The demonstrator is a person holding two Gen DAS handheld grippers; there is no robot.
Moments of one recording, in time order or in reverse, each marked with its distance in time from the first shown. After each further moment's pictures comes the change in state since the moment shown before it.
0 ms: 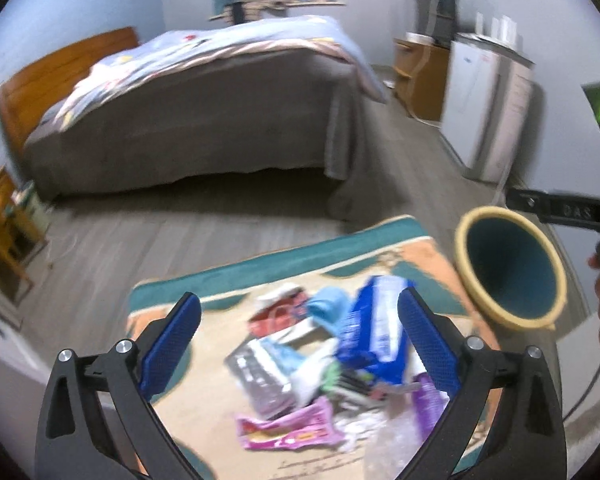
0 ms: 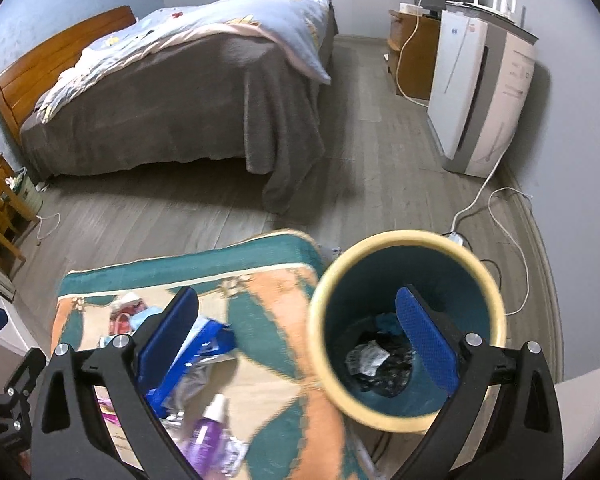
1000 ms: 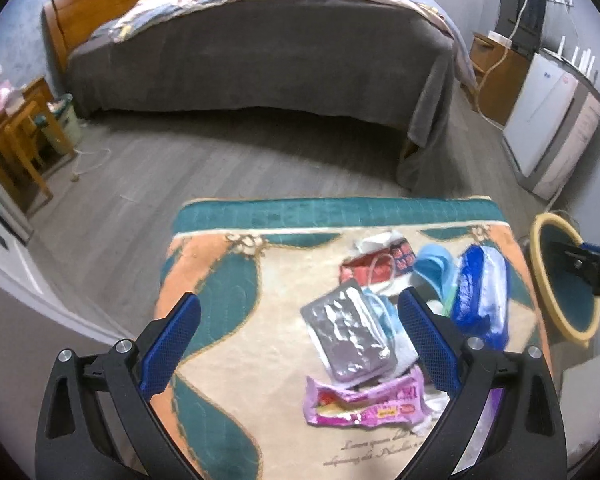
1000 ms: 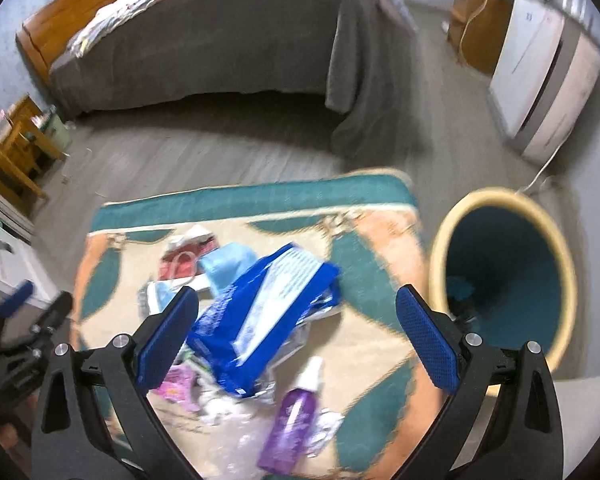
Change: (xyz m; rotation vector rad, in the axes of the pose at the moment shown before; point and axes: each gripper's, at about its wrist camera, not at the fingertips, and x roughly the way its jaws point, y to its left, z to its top) left arm 0.039 0.095 -0.046 -0.197 0.155 0.061; right arm 0.041 0.094 -0.038 -0.091 0.191 0.123
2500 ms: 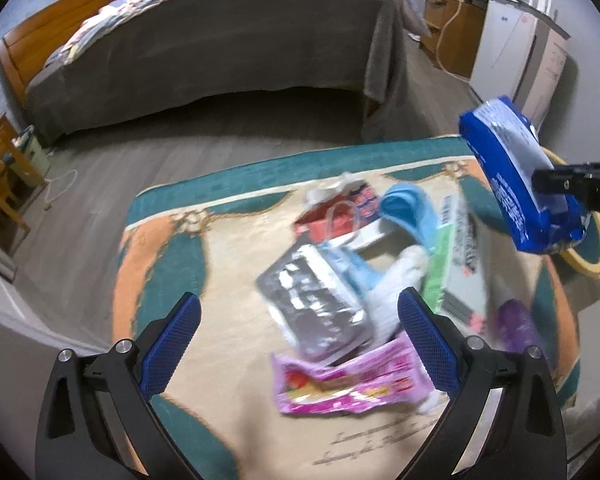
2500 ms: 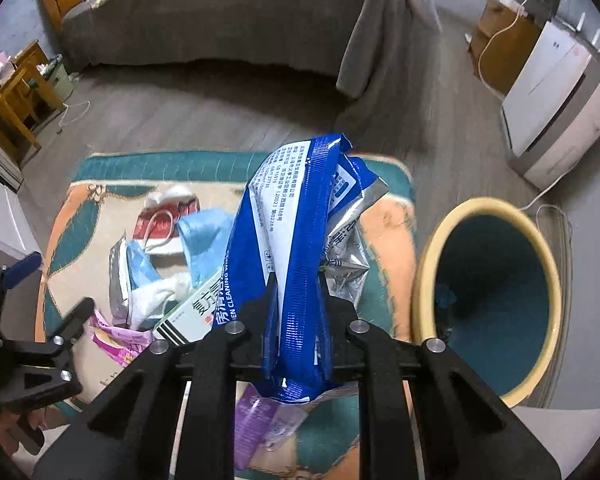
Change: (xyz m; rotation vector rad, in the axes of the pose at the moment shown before) left arm 0.031 -0.046 -0.031 0.182 0.031 -0.036; right arm 0.014 0.001 -0.008 -0.173 0.044 -0.074
